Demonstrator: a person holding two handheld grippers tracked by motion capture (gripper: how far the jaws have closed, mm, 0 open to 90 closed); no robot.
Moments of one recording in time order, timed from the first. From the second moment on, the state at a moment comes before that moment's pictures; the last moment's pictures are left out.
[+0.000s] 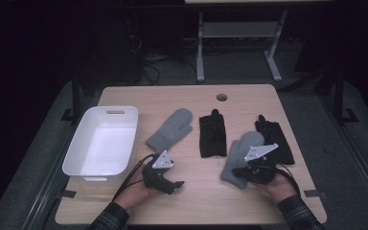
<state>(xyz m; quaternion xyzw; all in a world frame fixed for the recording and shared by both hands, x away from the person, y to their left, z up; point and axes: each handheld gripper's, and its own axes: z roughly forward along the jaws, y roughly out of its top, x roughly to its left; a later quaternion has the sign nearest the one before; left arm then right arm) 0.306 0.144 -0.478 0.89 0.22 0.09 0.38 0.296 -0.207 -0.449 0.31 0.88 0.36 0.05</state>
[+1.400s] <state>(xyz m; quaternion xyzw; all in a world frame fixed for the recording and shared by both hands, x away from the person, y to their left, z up) 0.306 0.143 -0.478 0.89 0.22 0.09 0.38 0.345 -0.290 -0.442 0.43 0.82 0.33 0.17</state>
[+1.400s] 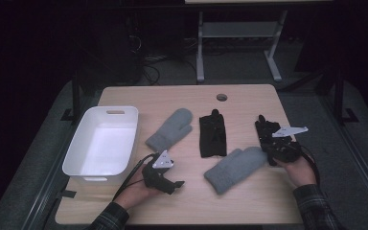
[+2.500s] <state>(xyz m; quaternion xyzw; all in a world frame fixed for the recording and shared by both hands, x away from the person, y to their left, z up) 0.307 0.143 -0.478 0.89 0.22 0.09 0.39 0.309 -0.274 -0.444 0.40 0.83 0.36 0.14</state>
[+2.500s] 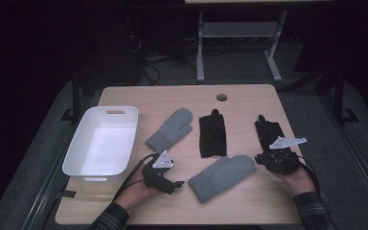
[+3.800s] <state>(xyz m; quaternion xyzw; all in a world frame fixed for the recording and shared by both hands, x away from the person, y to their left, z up) 0.318 0.147 -0.457 0.89 0.25 0.08 0.37 0.273 -0.293 -0.482 0.41 0.83 0.36 0.16</state>
